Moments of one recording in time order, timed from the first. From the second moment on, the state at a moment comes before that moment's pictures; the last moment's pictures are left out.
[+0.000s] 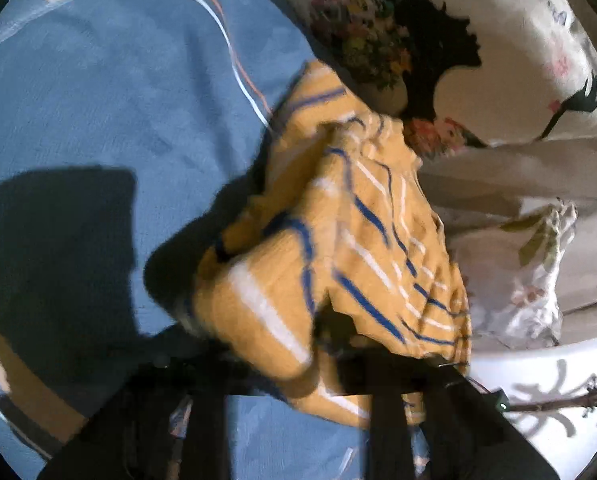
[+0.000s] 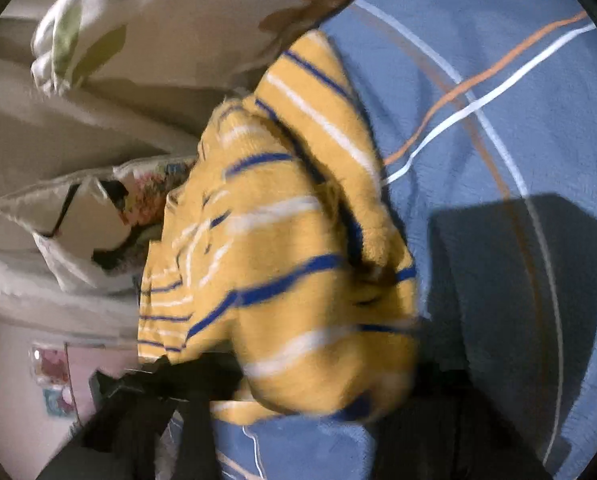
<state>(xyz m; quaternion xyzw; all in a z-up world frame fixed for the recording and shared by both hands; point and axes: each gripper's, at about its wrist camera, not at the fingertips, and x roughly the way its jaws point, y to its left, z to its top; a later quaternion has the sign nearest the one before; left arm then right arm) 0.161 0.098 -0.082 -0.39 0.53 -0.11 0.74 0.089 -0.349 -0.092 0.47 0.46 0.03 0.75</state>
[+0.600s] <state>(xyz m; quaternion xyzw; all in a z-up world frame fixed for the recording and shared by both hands) 0.053 0.104 -0.044 -0.40 0.50 -0.10 0.76 -0.004 -0.379 -0.060 0.50 0.45 0.08 0.73</state>
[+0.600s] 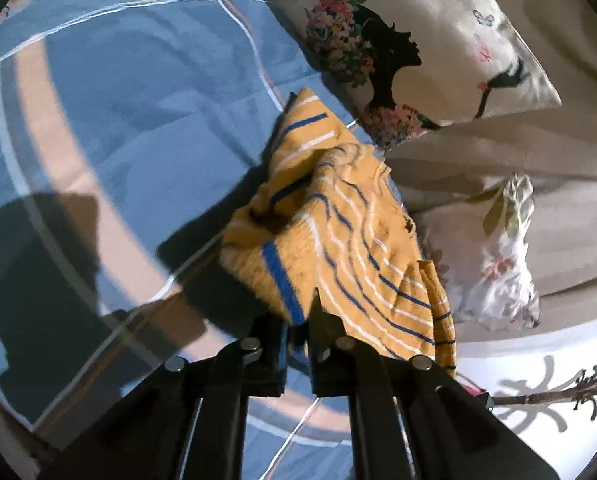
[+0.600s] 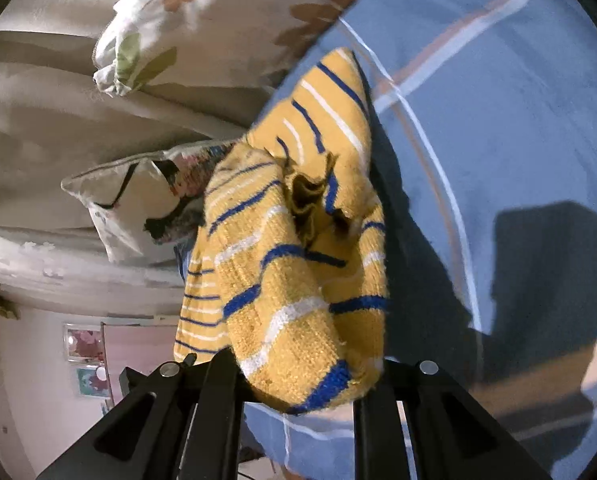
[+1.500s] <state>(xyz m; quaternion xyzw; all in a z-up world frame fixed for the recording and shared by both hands) 0.147 -0.128 -0.007 -0.17 0.55 -0.32 0.75 -0.002 -0.319 -0.027 0.20 0.47 0.08 0.86</state>
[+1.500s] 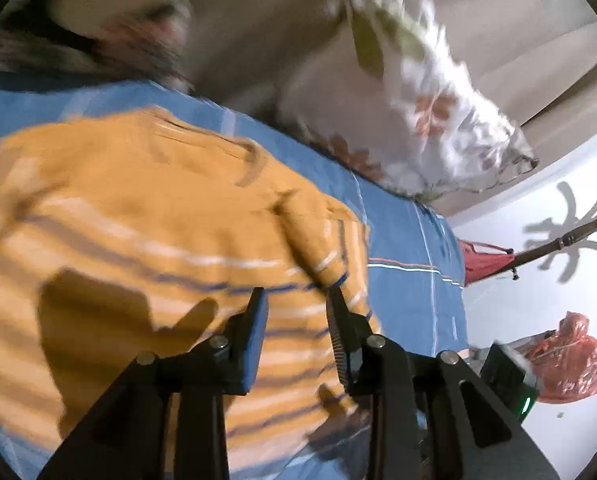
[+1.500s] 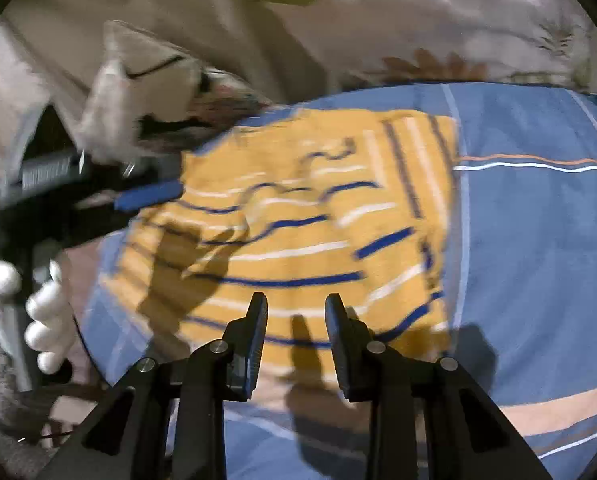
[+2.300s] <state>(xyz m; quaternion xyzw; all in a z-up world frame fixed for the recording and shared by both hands) 0.234 -0.296 -0.057 -0.10 0.60 -0.36 0.70 -0.017 -0.396 -0.043 0.27 0.43 -0.10 0.85</state>
